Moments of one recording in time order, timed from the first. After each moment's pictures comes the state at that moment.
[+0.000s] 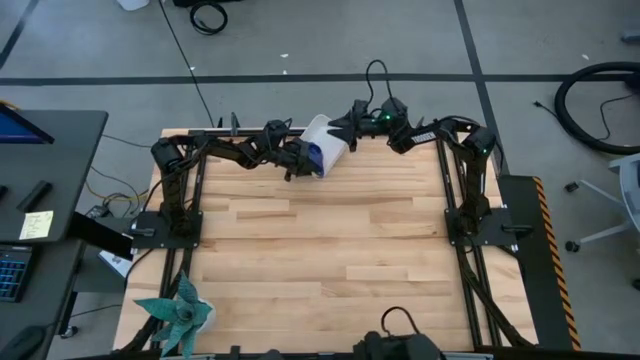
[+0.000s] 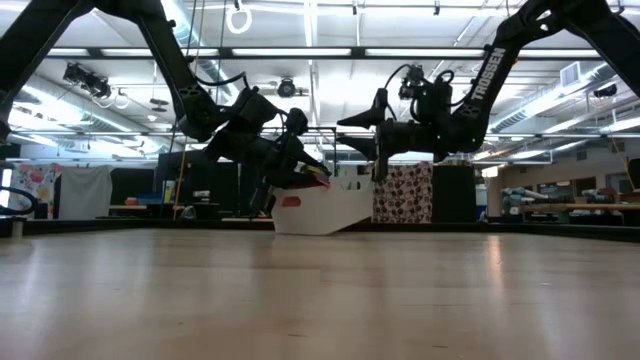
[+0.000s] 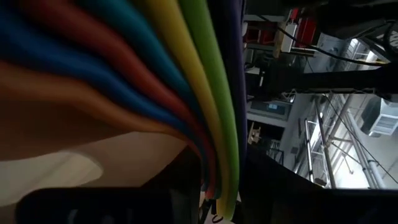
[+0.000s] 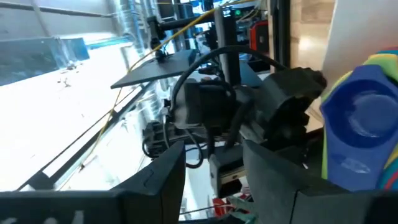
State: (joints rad) left arm 0.64 1.94 0.90 0.56 0.79 -1.29; right arm -0.80 1.97 0.97 1.18 -0.88 1.83
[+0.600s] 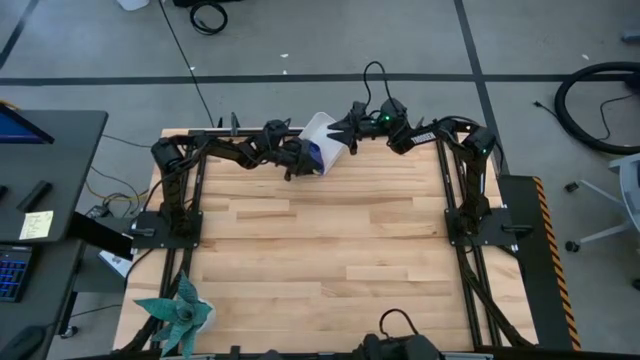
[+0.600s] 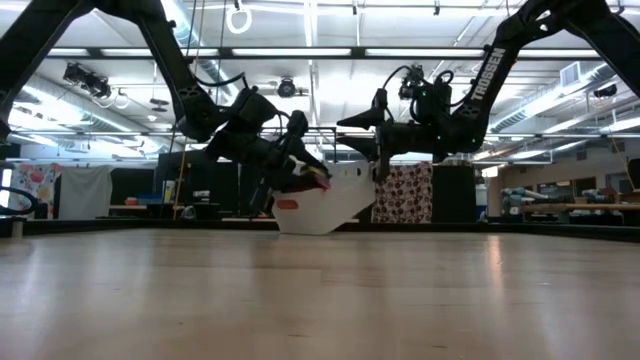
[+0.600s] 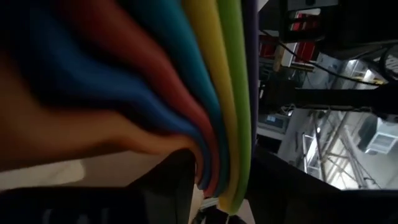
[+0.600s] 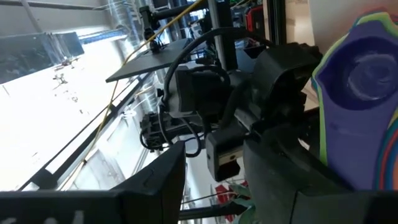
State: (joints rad) left arm 0.64 1.94 0.90 0.58 0.75 -1.35; right arm -0.80 1.97 0.97 1.17 -0.92 1.87
